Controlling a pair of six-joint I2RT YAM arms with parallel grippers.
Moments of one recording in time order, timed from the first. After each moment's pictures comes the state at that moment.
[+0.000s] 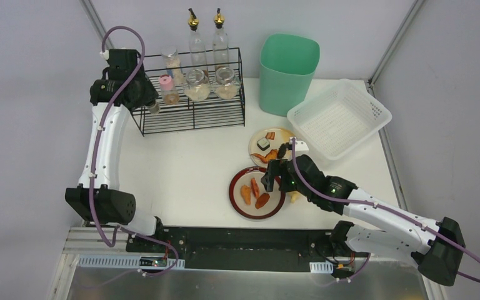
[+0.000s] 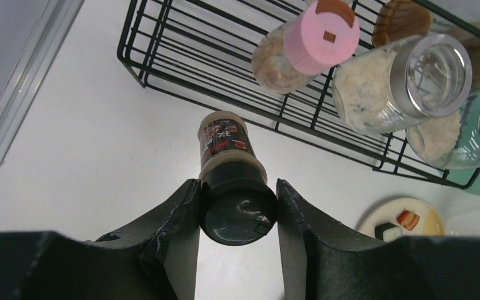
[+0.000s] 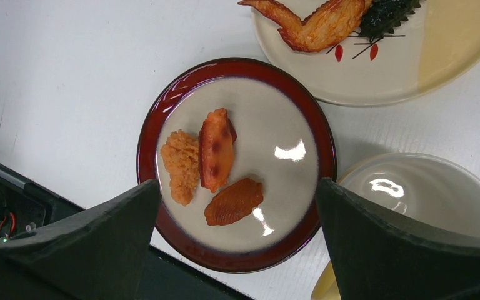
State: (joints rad) left arm -0.02 1.47 1.74 -1.00 -0.21 -0.48; right arm 0.97 0.93 0.66 -0.41 0.28 0.66
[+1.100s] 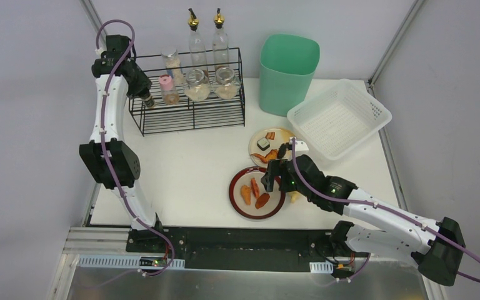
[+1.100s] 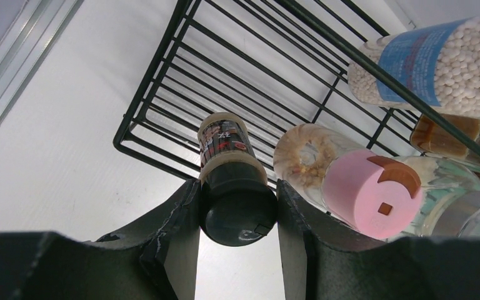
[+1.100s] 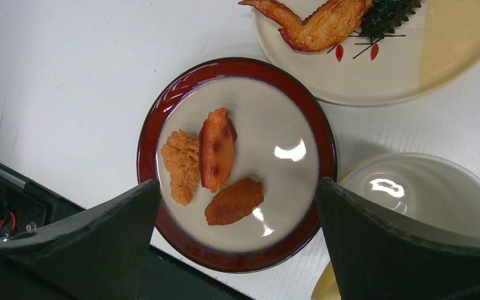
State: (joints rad) left arm 0.13 1.87 2.04 -1.03 -0.13 -0.55; right arm 0.97 0.93 0.66 -0.41 0.28 0.66
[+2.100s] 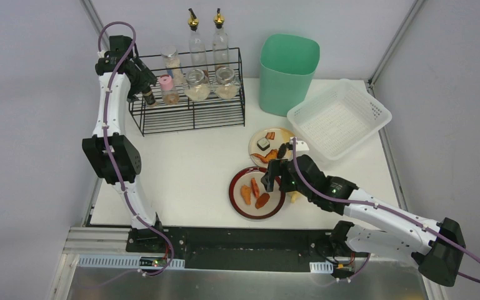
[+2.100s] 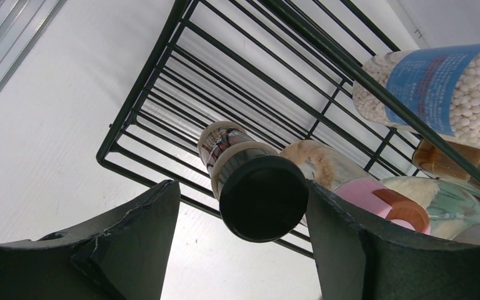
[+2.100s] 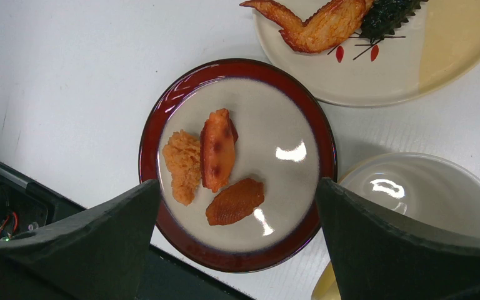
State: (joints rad) left arm 0.13 1.93 2.08 -1.03 -0.14 -0.60; right arm 0.97 0.92 0.66 -0.41 0.28 0.66
